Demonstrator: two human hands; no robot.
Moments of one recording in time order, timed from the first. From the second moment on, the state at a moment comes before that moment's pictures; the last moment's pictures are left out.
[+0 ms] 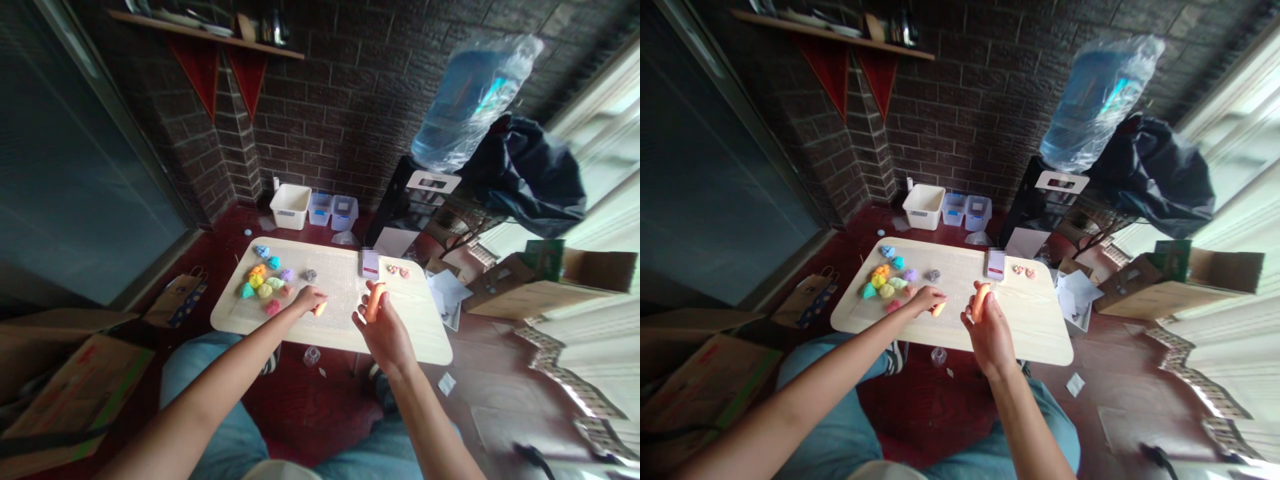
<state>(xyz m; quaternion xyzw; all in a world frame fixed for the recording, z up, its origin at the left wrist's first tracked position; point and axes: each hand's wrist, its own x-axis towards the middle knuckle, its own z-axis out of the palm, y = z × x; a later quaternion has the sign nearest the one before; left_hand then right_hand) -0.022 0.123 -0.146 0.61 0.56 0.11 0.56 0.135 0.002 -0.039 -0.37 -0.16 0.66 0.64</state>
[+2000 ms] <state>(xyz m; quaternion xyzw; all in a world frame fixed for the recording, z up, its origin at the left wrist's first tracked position) -0.006 -0.009 -0.014 0.48 0.35 0.51 0.62 0.087 0.003 -0.008 -0.42 -0.29 0.47 0.72</state>
